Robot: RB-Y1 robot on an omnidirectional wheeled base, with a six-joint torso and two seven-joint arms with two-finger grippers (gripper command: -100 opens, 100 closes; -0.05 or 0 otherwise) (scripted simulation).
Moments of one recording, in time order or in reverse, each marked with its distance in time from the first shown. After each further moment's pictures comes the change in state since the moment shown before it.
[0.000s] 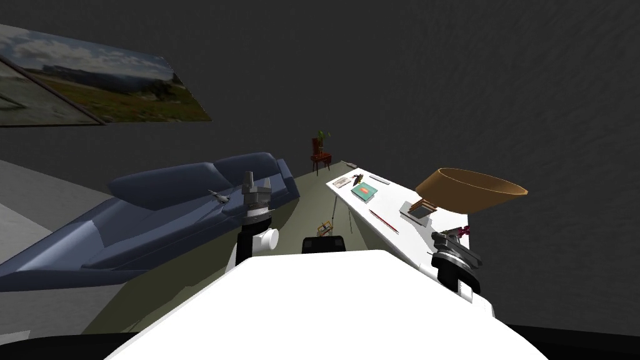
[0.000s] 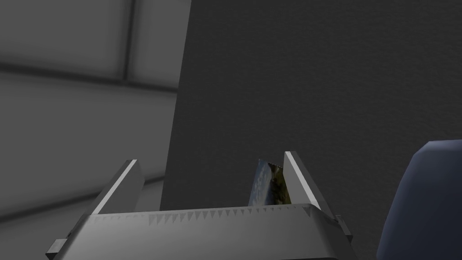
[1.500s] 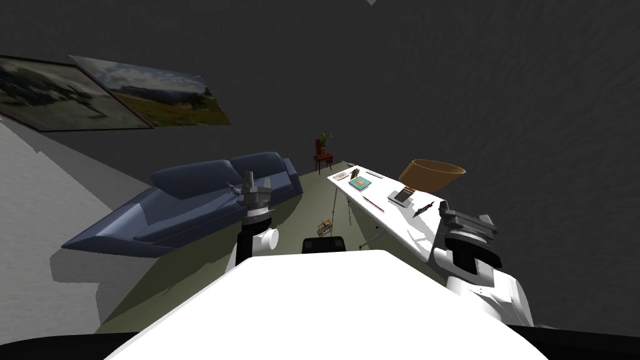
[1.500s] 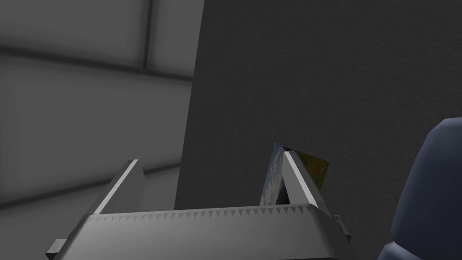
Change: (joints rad) left arm 0.000 0.000 0.000 0.000 0.000 0.000 0.000; right arm -0.006 -0.202 0.110 -0.095 0.003 -0.028 -0.065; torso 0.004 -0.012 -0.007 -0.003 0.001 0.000
